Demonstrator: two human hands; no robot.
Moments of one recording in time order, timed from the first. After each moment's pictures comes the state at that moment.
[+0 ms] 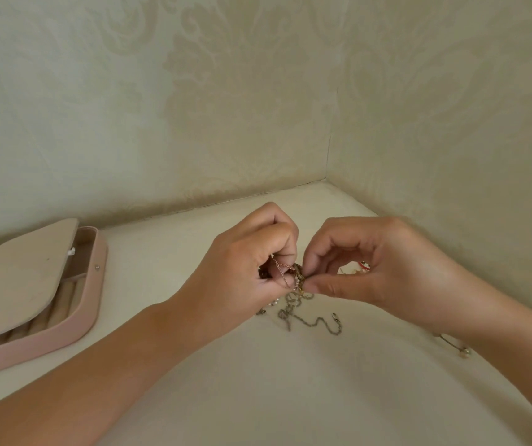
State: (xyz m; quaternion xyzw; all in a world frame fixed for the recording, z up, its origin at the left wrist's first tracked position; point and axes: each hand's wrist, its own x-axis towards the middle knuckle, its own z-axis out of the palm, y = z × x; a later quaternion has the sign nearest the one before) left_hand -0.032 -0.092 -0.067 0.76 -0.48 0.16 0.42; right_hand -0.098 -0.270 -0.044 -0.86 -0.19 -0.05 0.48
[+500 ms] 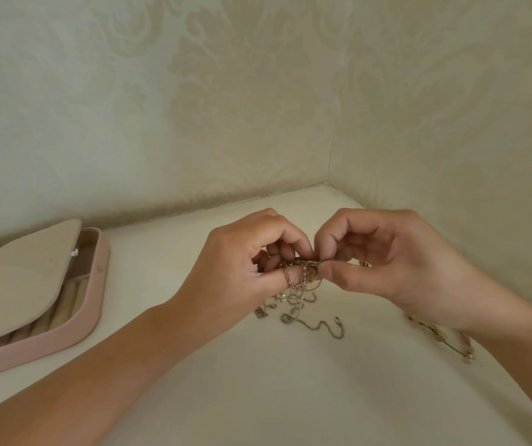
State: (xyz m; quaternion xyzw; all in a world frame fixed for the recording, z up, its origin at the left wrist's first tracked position) left_hand -0.032 -0.089 -0.065 0.74 -0.43 0.08 0.51; right_hand -0.097 -0.273 -0.041 -0.80 -0.20 -0.06 0.57
